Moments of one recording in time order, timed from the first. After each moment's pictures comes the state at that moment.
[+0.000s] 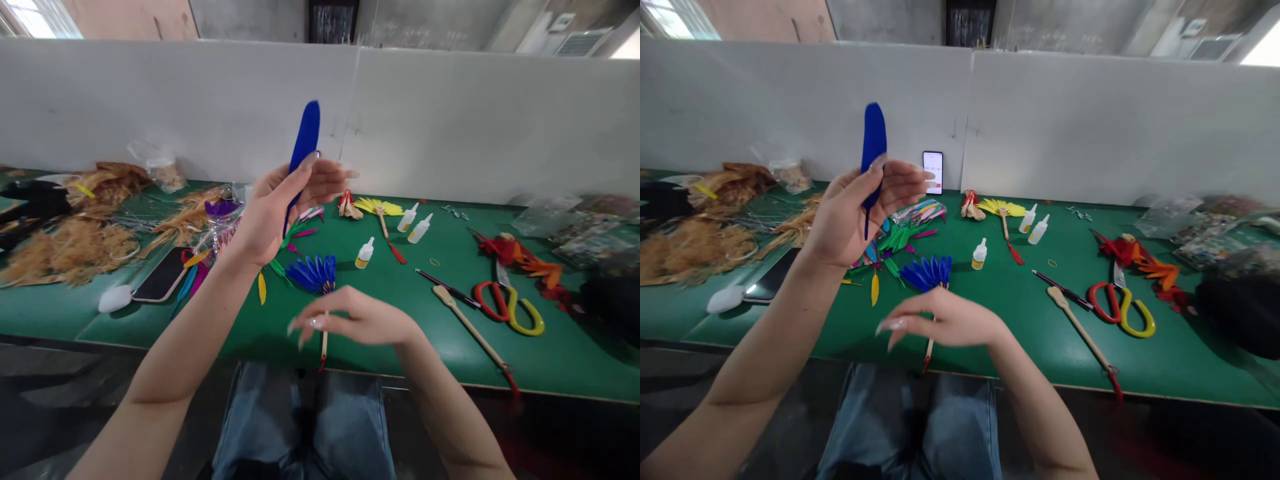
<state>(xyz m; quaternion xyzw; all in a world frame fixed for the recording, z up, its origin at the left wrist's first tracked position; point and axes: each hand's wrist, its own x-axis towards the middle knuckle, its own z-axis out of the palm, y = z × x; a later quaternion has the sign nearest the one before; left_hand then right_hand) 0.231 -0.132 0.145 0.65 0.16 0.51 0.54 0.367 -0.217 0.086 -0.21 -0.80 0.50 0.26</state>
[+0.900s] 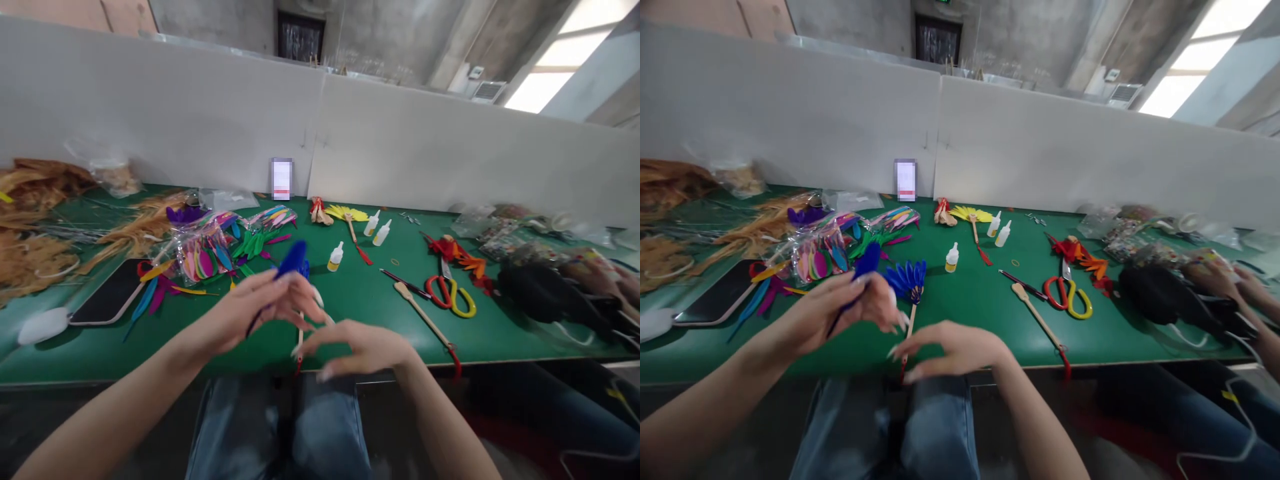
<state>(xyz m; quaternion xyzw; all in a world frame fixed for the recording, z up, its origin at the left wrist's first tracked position) 0.195 -0.198 0.096 0.59 0.15 0.25 0.76 0.422 -0.248 0.050 -0.29 -0.75 0.55 0.24</state>
